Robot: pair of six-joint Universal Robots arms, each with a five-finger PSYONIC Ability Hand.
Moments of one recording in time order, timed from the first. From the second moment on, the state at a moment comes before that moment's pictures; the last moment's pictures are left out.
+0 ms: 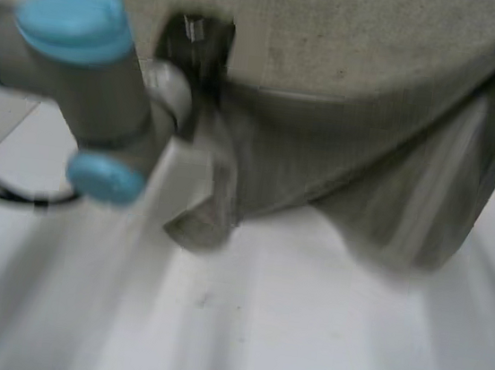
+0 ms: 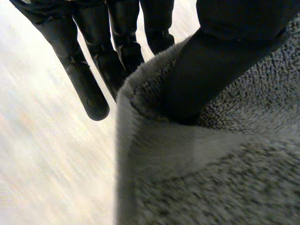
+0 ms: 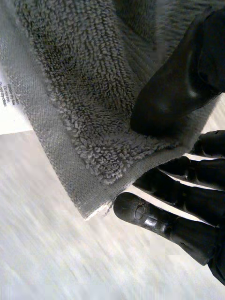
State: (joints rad) left arm 4.14 -2.22 -0.79 3.21 -1.66 3.38; right arm 1.70 -1.41 1.20 -0.29 1.46 2.59; left_hand 1.18 1.22 1.21 1.22 1.01; right_hand 1.33 1.34 1.34 1.34 1.17
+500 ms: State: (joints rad) left arm 4.27 -2.19 -0.97 3.36 -1.64 3.37; right arm 1.78 -1.18 1.11 0.05 1.42 2.63; left_hand 1.18 1.22 1.22 1.22 1.01; right_hand 1.33 1.34 1.34 1.34 1.17
